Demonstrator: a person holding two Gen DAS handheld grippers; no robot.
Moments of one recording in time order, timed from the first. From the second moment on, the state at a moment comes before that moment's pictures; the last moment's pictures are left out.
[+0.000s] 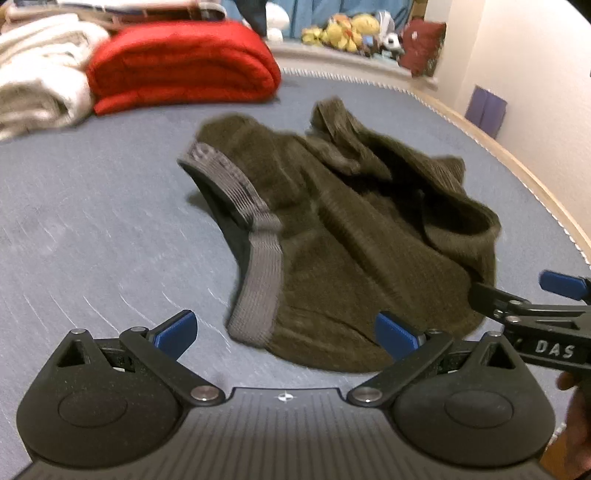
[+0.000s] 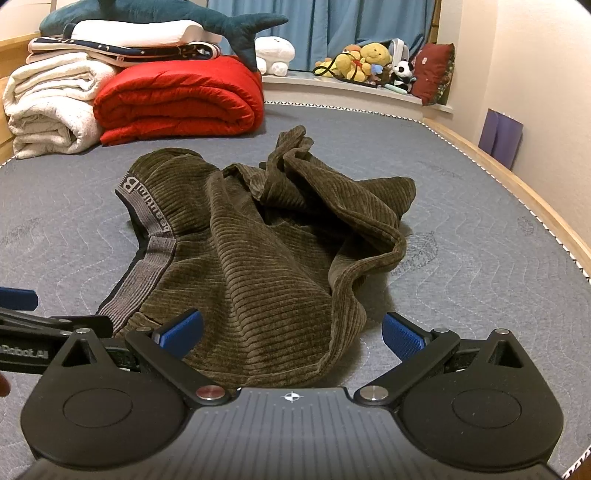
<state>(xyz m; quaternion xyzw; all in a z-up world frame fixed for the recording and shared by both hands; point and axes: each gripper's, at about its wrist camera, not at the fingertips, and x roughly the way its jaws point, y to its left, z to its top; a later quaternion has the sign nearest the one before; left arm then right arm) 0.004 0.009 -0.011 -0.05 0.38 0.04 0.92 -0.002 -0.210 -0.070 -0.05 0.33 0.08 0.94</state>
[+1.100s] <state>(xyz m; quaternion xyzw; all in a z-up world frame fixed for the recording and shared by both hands) 0.167 0.090 -0.127 -0.28 0.39 -0.09 0.87 0.122 -0.280 -0.144 0.13 0.49 -0.03 0.86</state>
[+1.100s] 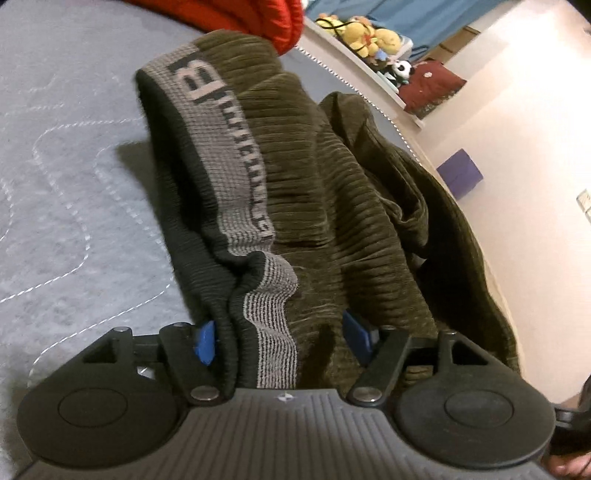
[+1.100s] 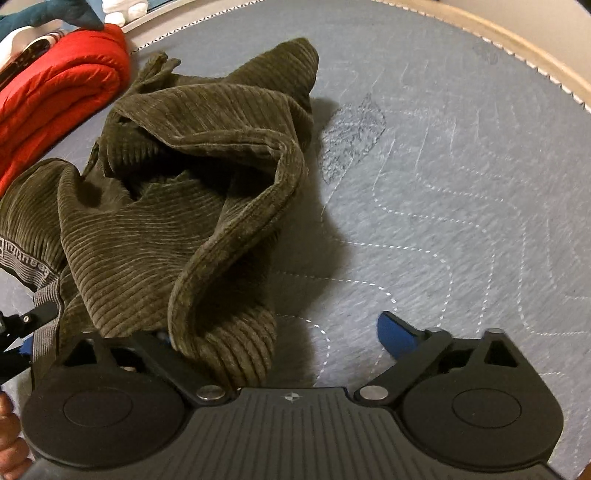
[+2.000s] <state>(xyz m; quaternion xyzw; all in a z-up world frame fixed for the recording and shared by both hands) -0.028 0.262 -0.039 -0.14 0.45 0.09 0.88 -0.054 -0.105 -0.103 -0.19 0.40 0.44 0.78</state>
